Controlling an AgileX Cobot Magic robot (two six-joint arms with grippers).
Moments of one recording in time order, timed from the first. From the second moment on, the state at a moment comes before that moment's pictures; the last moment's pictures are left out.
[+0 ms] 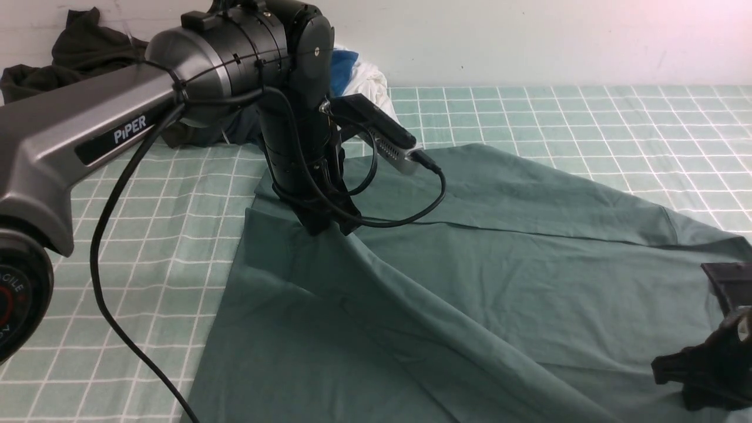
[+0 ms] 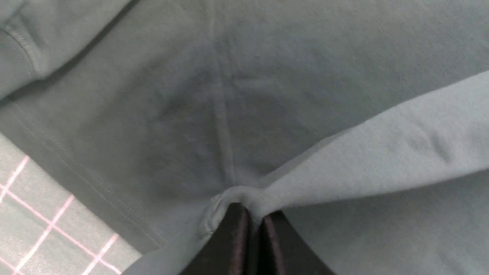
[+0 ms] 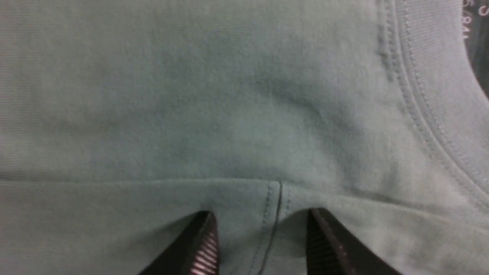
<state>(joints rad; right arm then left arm) 0.08 1.58 -0.68 -0.23 0.70 0.40 -0.46 2.03 -1.81 0.02 1.23 0.40</state>
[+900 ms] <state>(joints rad) 0.07 1.45 -0.69 -0.43 0.83 0.51 -0.46 2.08 -1.82 0.04 1.17 0.40</state>
